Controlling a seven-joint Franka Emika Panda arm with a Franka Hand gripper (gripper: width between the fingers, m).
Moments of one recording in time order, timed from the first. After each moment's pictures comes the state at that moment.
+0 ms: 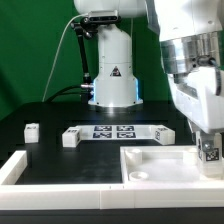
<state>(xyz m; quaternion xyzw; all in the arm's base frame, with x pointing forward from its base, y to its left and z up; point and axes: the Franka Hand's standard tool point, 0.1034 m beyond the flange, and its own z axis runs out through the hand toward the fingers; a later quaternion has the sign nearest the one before) 0.623 0.105 0.076 -0.67 0.74 0.03 0.08</state>
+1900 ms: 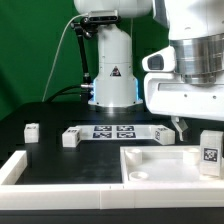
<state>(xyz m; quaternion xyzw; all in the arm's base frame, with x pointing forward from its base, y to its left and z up) 0.620 0.114 0.079 -0.94 0.34 0.04 0.06</state>
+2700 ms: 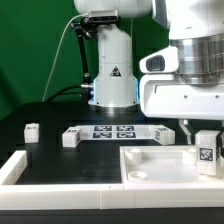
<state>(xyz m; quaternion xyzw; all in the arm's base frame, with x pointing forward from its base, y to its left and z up) 0.622 0.113 0.079 -0.96 0.29 0.03 0.06</state>
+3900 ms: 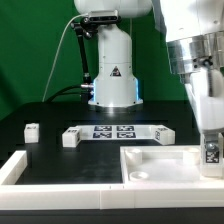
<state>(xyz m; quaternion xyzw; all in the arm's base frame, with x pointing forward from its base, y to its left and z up) 0.623 0.117 0.076 -0.60 0.80 0.04 0.09</state>
